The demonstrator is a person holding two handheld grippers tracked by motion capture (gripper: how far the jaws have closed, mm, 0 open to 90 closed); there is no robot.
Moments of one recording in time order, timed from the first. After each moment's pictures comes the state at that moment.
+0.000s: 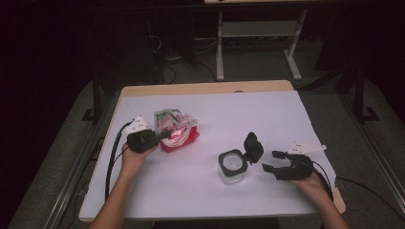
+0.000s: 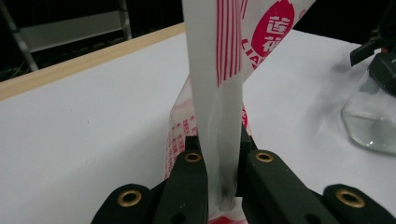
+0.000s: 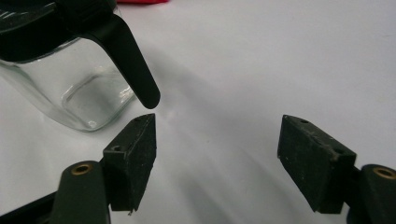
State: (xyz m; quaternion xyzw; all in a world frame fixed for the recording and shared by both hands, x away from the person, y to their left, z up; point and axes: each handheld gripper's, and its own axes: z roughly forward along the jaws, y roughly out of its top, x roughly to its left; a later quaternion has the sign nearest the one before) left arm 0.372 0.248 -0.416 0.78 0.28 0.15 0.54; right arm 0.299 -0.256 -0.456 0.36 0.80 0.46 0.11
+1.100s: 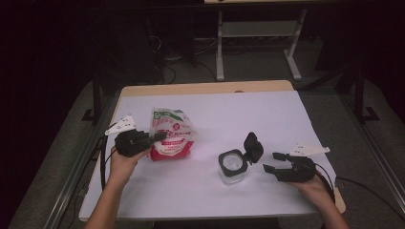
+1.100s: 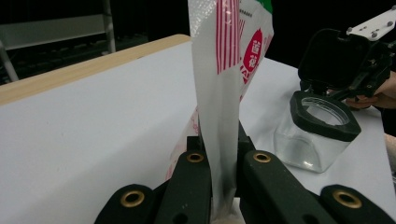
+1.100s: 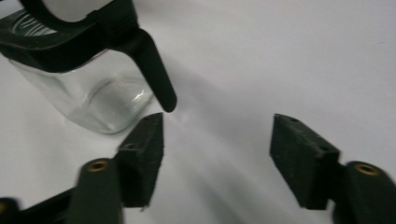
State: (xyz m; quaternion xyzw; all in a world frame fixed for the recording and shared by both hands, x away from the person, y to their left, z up) left arm 0.330 0.254 -0.365 0.77 0.28 0.11 0.56; right arm 0.285 -0.254 -0.444 0.37 0.80 0.46 0.12
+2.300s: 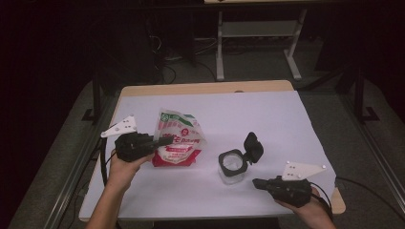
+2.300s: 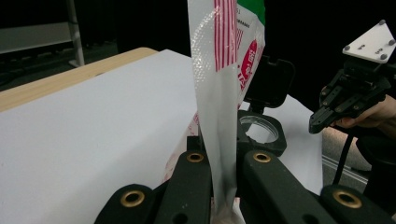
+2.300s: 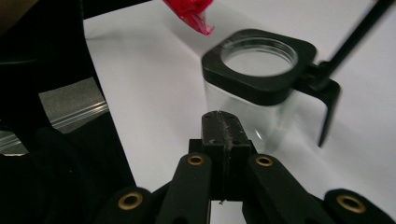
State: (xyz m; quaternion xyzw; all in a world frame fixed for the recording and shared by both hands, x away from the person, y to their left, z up) left arm 0.300 0.232 -0.329 0.77 0.25 0.07 0.58; right arm 0.218 -0.207 -0.403 0.26 0.82 0.50 0.07
